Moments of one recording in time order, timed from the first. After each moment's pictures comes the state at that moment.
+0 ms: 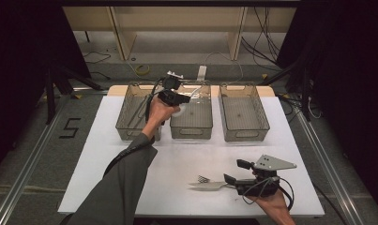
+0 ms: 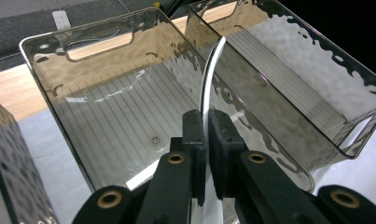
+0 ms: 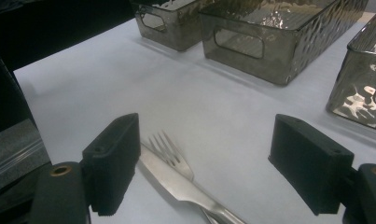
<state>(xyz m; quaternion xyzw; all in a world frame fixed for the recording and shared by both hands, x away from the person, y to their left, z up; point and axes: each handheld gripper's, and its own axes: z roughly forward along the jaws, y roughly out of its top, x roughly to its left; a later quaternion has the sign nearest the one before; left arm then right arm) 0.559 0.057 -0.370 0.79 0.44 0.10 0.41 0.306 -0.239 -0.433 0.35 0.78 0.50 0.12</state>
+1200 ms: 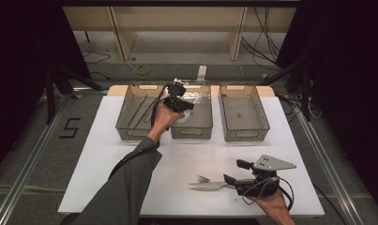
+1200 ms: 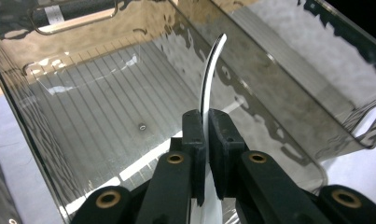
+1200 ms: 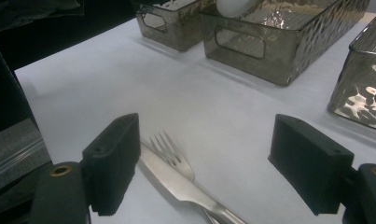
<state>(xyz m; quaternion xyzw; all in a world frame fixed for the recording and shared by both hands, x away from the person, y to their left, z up) 0.559 0.044 -0.398 0.80 0.45 0.08 0.40 0.306 -0.239 -0.433 0.35 0.78 0.50 0.12</state>
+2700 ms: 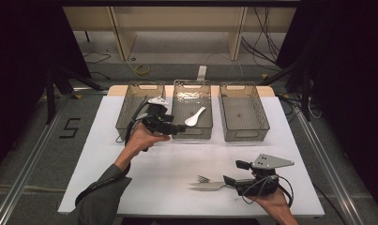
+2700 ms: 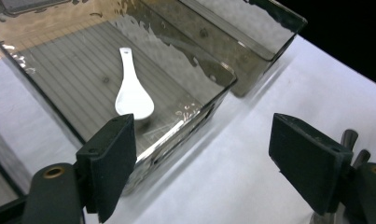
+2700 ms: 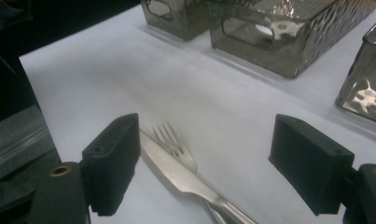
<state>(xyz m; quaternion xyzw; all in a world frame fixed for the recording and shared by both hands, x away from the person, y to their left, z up) 0.469 0.105 -0.391 0.82 0.36 0.07 0.44 0.311 -0.237 -0.432 0.34 0.80 0.48 0.11</state>
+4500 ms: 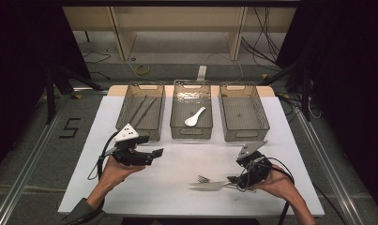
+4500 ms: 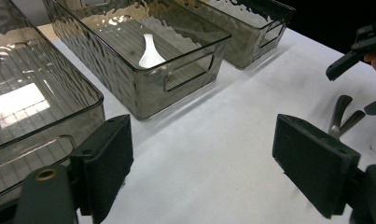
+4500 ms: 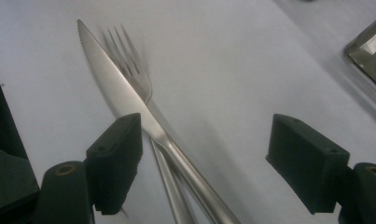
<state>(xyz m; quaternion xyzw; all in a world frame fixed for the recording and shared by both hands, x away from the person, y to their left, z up) 0.375 0.170 -0.416 0.78 0.36 0.13 0.50 0.360 -0.231 -0.431 0.27 0.92 0.27 0.07</state>
